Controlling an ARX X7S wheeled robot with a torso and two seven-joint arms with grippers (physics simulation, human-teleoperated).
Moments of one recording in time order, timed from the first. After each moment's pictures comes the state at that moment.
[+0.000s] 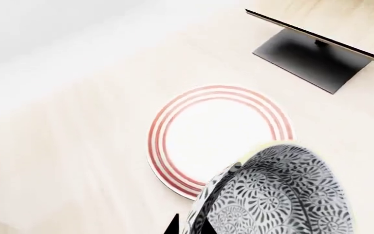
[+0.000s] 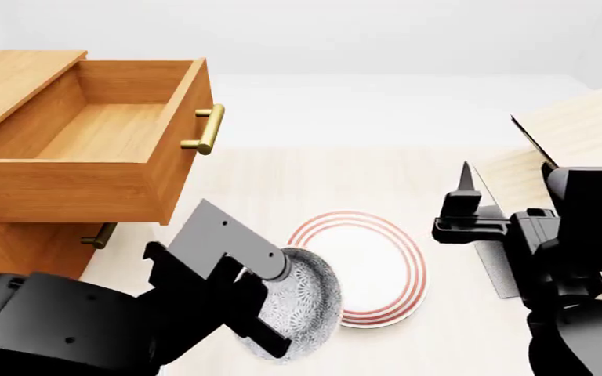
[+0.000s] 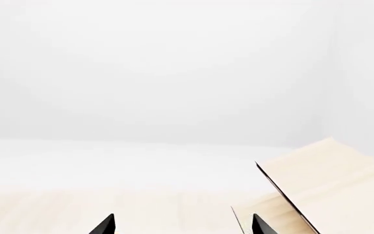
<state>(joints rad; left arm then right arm) -0.83 -0.54 0.40 0.56 -1.68 -1.36 -0.89 0.45 0.37 0.14 -0.81 0.55 1.16 0.35</state>
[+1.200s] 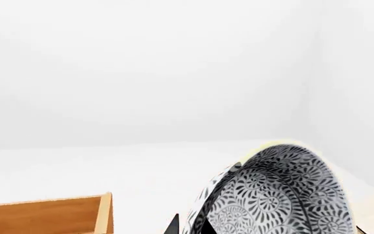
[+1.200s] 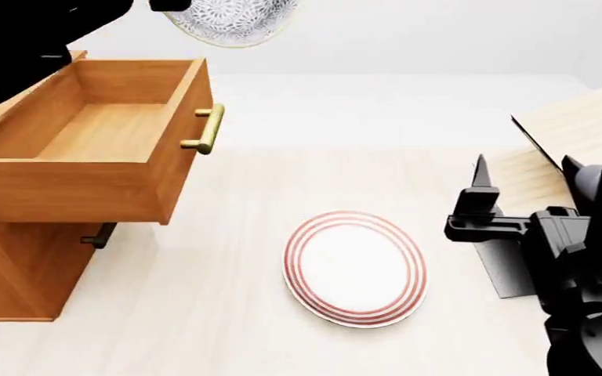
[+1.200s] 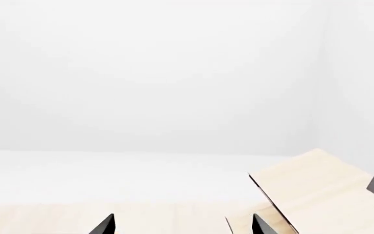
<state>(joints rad) -1.62 -0.47 0.39 0.04 -1.78 -1.12 -1.08 0.46 0.39 0.21 -0.89 0.64 1.21 0.39</state>
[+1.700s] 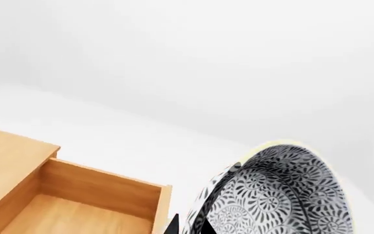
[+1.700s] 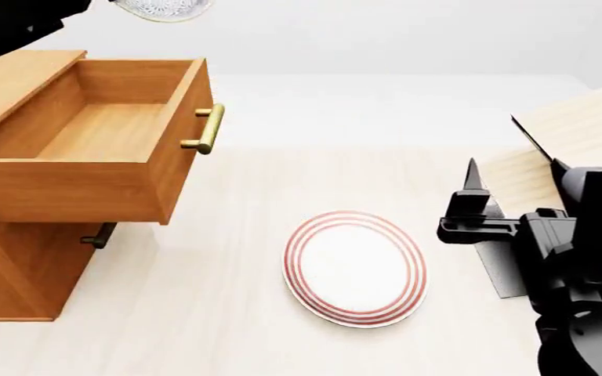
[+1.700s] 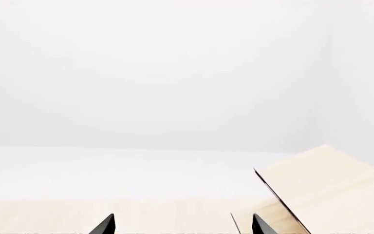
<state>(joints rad) -1.61 -0.48 0.42 -0.29 -1.51 -0.95 -0.94 0.45 0.40 0.18 -0.86 0.63 1.18 0.39</state>
